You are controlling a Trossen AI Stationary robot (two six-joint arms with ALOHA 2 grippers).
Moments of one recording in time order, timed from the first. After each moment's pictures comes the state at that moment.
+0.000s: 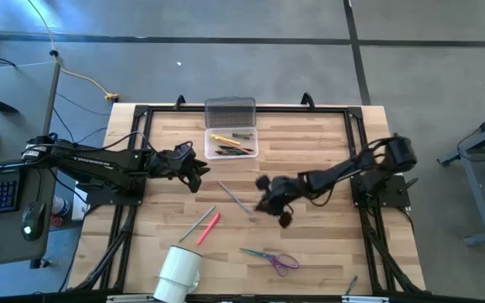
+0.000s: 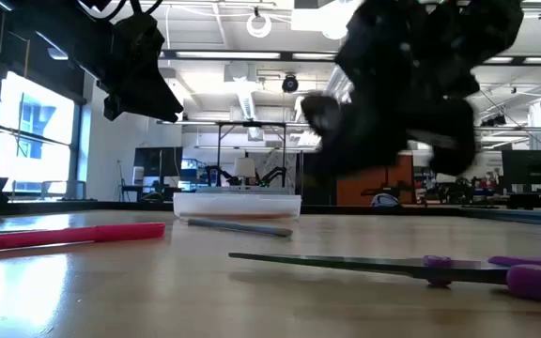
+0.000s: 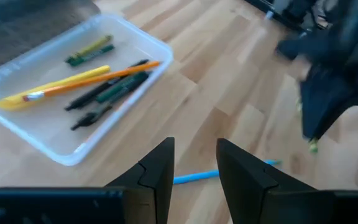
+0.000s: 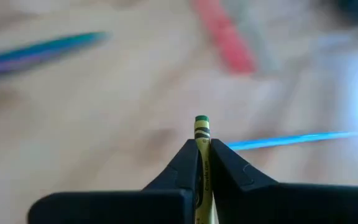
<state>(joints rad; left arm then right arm) -0.02 0.96 0.54 -0.17 -0.31 -0.55 0.13 1.72 0.75 0.33 -0.16 -0.51</state>
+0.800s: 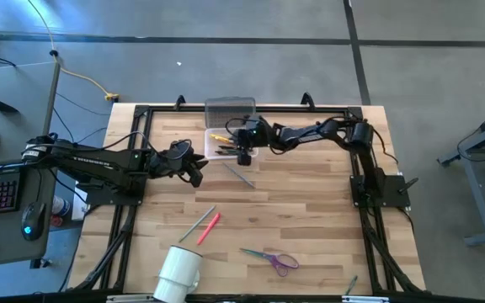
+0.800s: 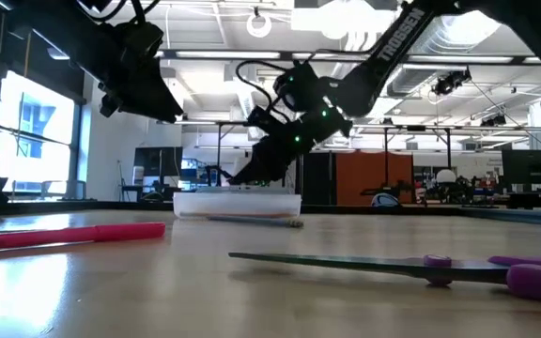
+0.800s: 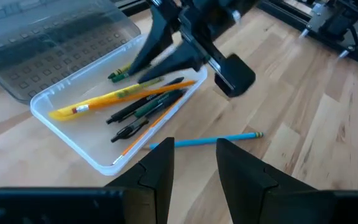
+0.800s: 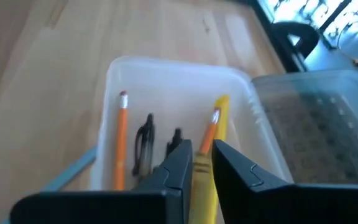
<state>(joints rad) -0.02 0.96 0.54 -0.18 -0.46 -0.55 -0.36 2.09 1.22 0.34 -0.11 -0.34</state>
